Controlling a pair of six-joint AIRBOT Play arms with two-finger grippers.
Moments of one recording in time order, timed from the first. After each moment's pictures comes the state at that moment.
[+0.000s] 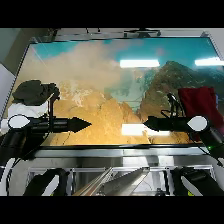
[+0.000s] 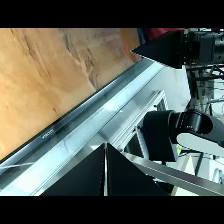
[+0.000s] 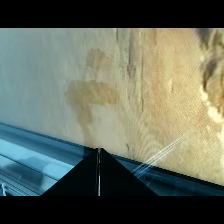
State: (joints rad) left arm 0.04 -0.84 0.63 0.45 -1.36 -1.03; right arm 0.20 -0.84 0.58 -0.83 0.93 1.56
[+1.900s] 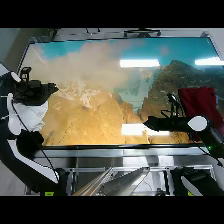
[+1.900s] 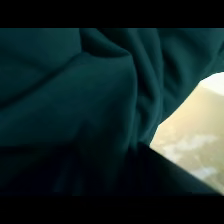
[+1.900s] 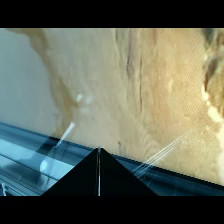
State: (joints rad) left arm 0.35 -1.95 1.80 1.57 -1.20 -1.29; right arm 0.20 -0.84 0.58 -0.83 0.93 1.56
